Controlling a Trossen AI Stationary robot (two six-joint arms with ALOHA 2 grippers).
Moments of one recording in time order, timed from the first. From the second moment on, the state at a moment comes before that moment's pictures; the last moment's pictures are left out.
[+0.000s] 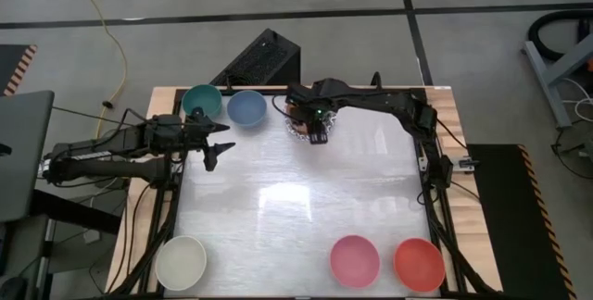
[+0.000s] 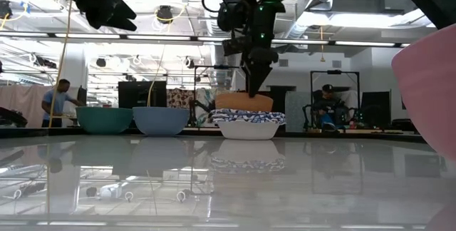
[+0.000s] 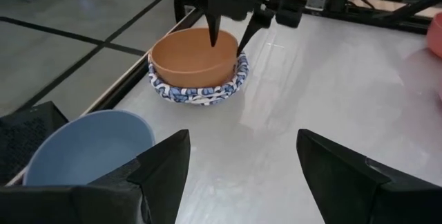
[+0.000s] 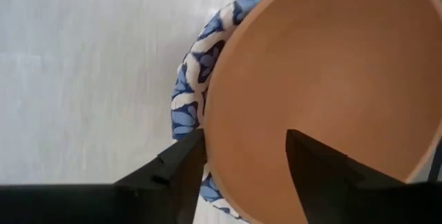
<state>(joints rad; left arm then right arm) 0.17 0.59 0.67 -0.44 -0.20 -0.08 -0.36 2.04 1.87 -1.11 0.08 -0.47</state>
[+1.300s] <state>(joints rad) 0.48 1.30 0.67 -0.15 -0.29 0.19 -0.36 2.04 2.13 -1.34 0.08 -0.42</state>
